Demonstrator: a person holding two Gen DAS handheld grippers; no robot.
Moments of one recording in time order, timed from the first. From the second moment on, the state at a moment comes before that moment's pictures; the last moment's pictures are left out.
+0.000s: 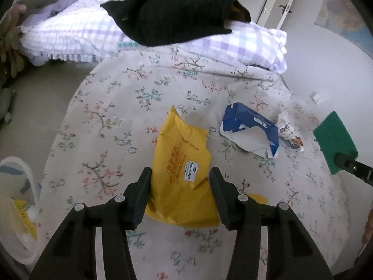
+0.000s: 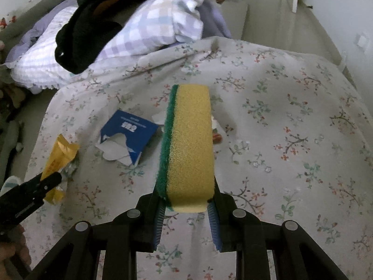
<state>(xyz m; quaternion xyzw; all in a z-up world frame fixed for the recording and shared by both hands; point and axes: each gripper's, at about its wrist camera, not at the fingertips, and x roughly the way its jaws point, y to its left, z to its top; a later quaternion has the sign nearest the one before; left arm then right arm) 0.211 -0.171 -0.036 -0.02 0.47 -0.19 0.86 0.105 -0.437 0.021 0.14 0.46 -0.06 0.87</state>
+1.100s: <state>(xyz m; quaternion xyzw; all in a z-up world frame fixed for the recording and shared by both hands) 0.162 0.032 0.007 -0.07 0.44 -0.09 0.89 0.147 -0.222 0.034 0.07 0.47 0.09 0.88</state>
